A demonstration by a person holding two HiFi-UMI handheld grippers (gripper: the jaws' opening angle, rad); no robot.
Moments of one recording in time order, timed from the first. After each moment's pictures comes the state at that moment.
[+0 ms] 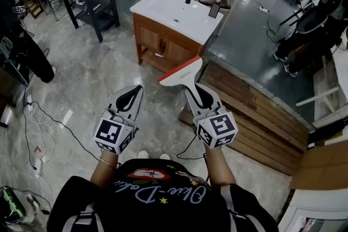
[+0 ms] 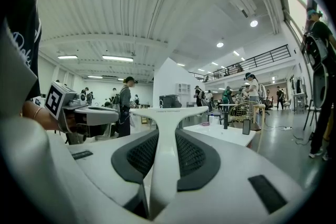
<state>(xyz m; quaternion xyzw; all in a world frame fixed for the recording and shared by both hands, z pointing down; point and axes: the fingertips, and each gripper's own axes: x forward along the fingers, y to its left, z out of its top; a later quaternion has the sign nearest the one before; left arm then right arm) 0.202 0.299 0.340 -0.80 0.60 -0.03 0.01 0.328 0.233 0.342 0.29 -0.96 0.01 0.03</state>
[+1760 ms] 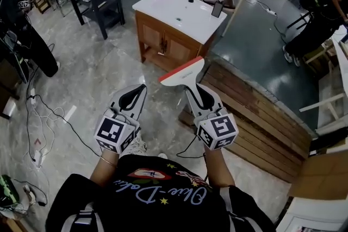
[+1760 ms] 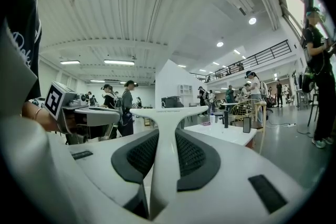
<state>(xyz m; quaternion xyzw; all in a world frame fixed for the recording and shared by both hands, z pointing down) 0.242 0.291 0.345 -0.79 0.61 -0.04 0.00 0.358 0.224 0.351 0.27 -0.96 0.02 0.02</state>
